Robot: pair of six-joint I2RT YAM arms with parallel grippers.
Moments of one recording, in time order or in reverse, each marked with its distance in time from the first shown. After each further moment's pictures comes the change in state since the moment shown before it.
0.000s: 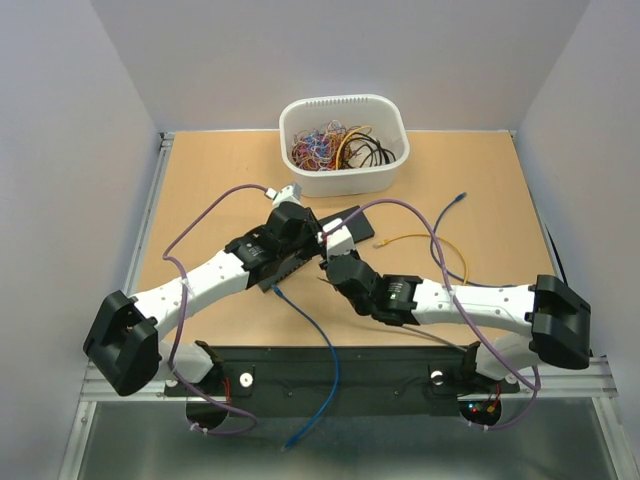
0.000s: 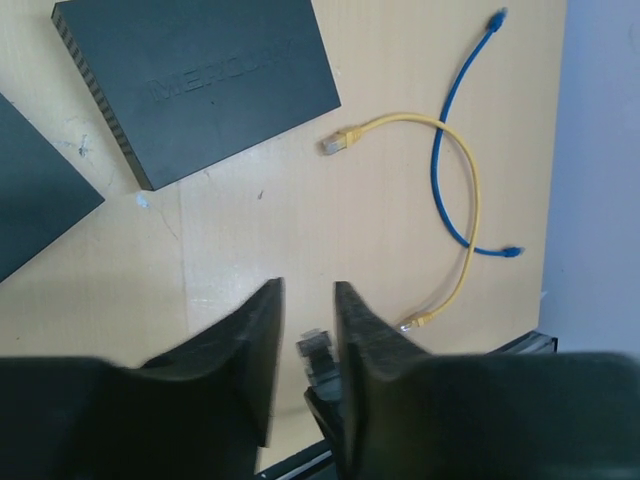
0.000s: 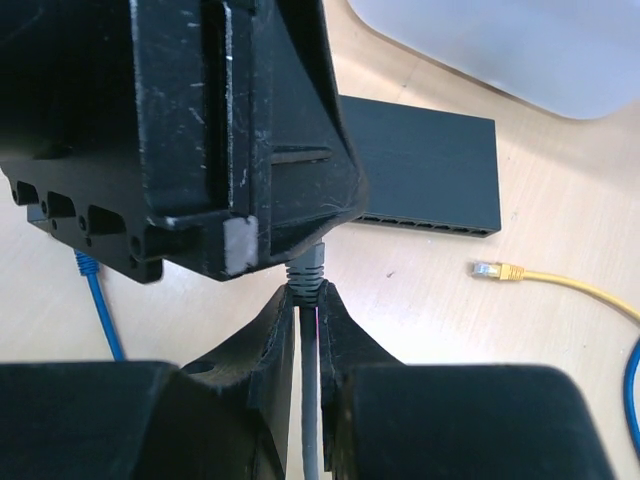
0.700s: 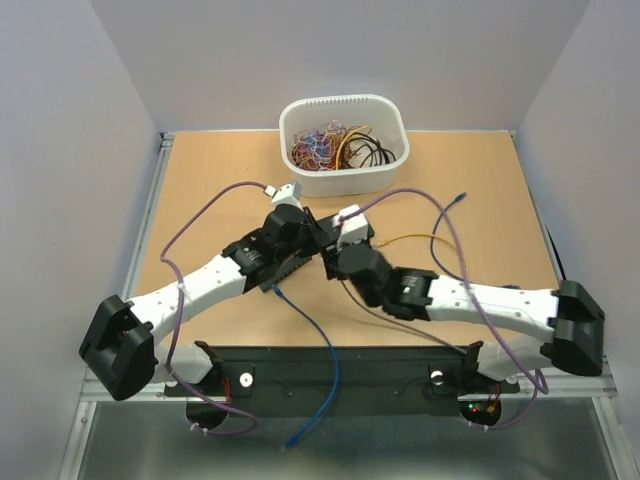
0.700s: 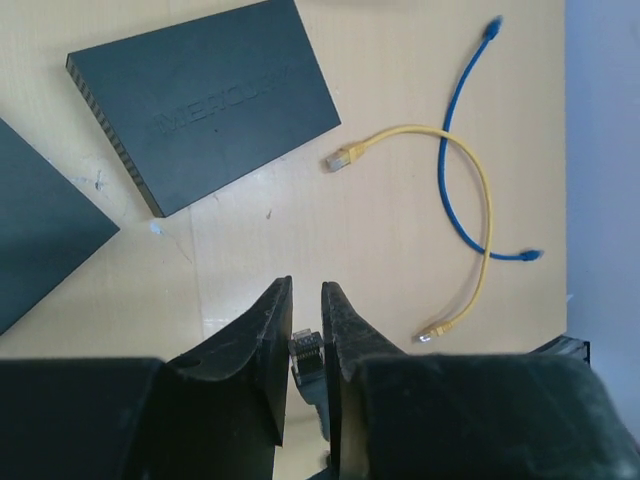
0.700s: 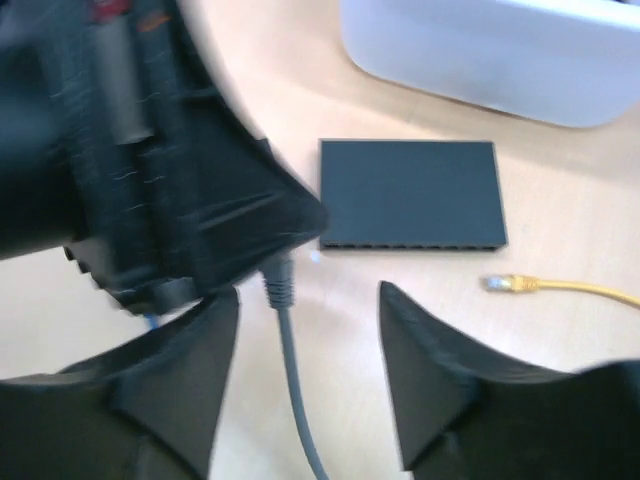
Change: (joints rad) left arm -0.010 -0.013 -0.013 0.043 -0.034 0.086; right arm -0.006 -0.035 0.040 -0.011 0.036 0.077
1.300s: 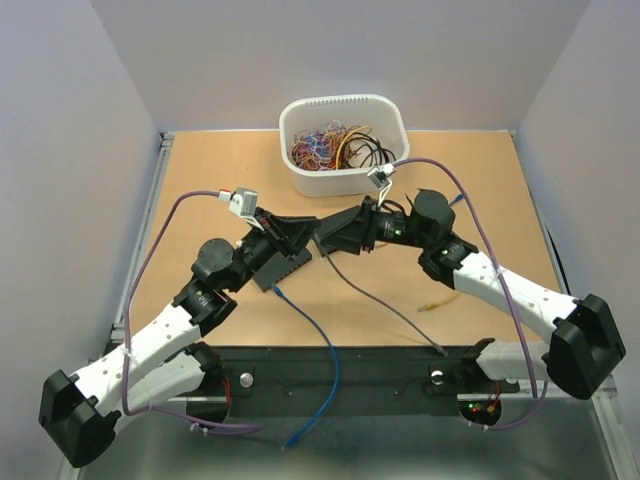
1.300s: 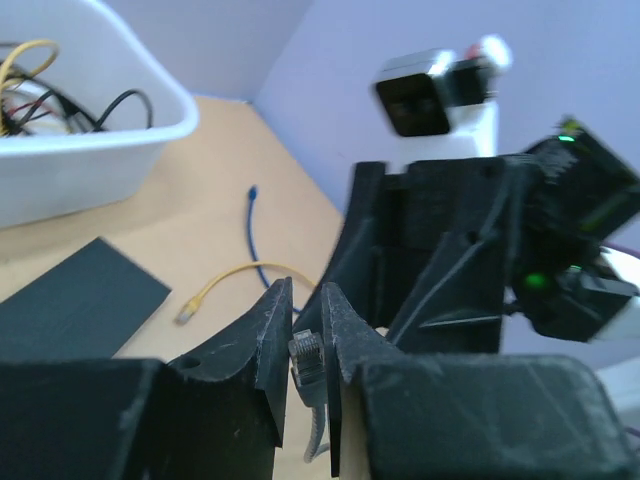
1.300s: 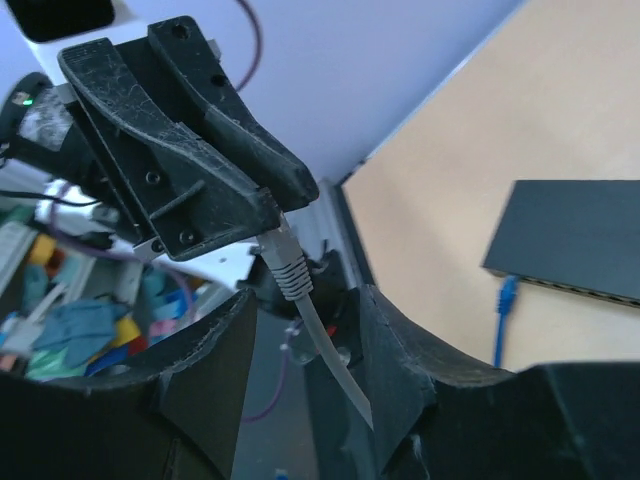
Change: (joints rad) left arm 0.047 -0.467 -0.294 0.541 0.196 0.231; right arm -0.532 -0.148 -0.107 0.427 -1.455 0.518
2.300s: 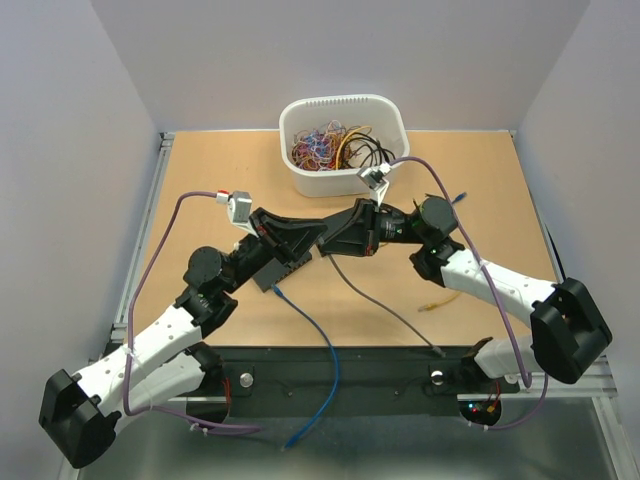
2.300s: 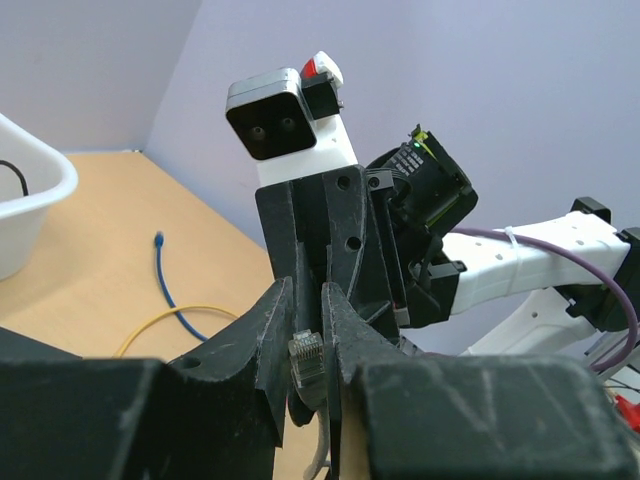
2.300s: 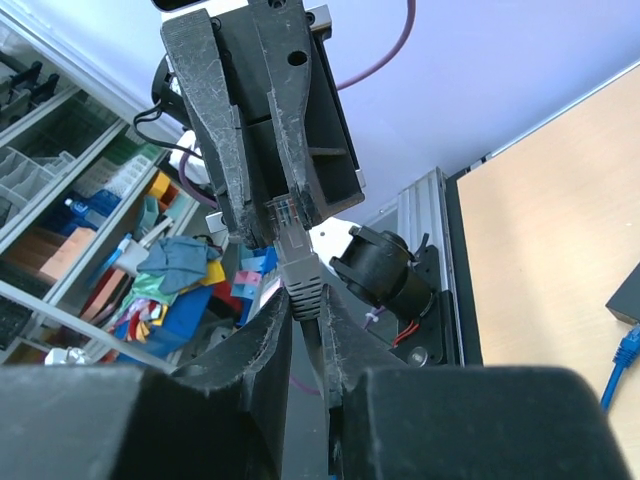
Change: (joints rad) left arm 0.004 -0.014 -0.047 0.251 0.191 -0.031; right arm -0.001 0.116 -0.035 0.468 -0.235 0.275
